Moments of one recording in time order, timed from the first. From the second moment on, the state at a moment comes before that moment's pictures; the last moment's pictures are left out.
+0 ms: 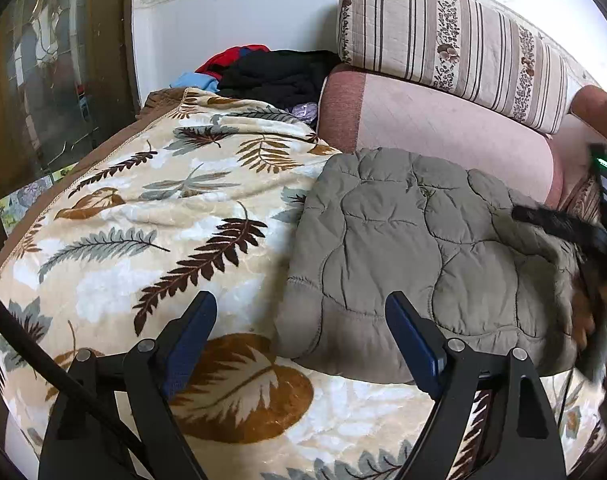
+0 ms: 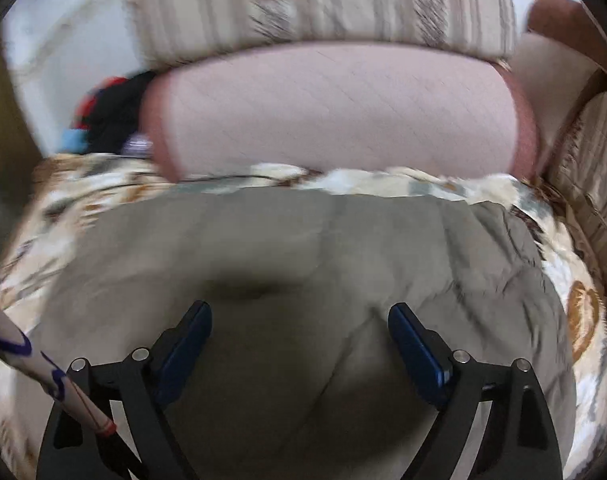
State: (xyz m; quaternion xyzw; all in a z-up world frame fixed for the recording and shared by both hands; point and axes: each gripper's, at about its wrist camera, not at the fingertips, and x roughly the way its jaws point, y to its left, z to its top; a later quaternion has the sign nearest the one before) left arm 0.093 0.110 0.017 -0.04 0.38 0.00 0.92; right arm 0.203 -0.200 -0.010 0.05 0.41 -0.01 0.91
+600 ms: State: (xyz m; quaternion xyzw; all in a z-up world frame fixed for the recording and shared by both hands) left arm 0.061 0.088 0.012 -0.01 0.40 0.00 0.92; right arm 0.083 -0.299 -0.055 0.05 0.41 -0.15 0.90
